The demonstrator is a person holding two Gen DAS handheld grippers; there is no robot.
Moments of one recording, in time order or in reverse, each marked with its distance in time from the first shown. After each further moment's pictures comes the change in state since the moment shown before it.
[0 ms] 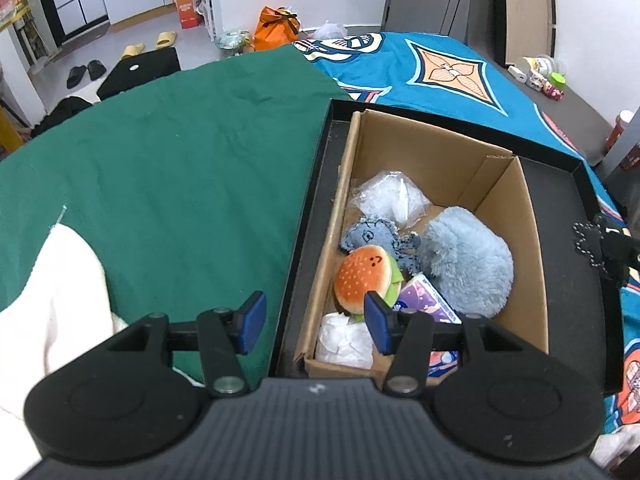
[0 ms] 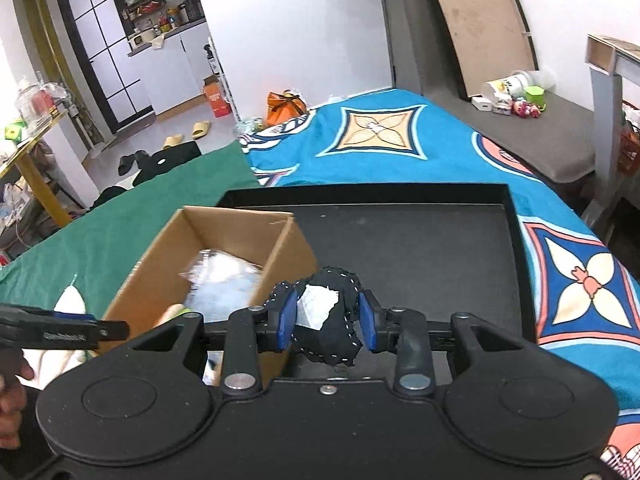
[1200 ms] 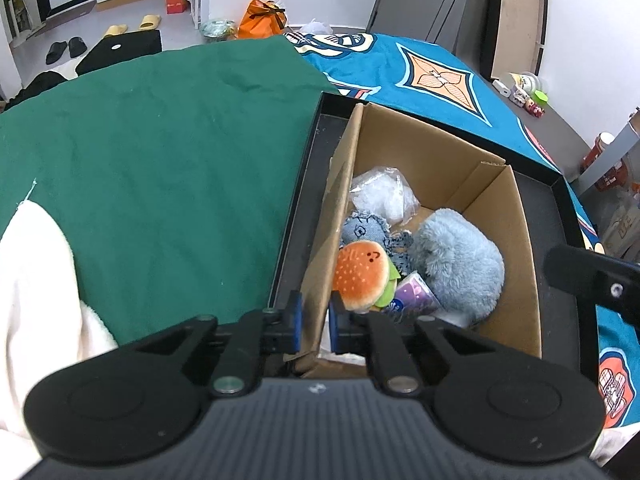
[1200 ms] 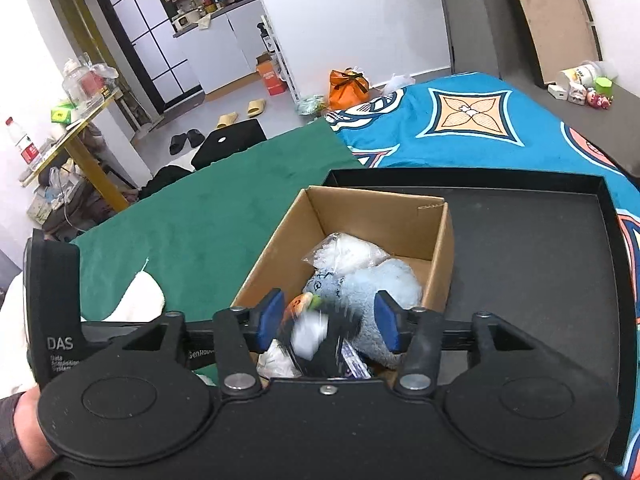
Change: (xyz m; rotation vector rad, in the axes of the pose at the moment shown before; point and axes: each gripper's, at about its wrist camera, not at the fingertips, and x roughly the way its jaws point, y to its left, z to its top) left arm 0.013 0.021 -0.007 -0.060 0.002 -0.115; right arm 0.000 0.090 0.004 -0.014 0.072 0.132
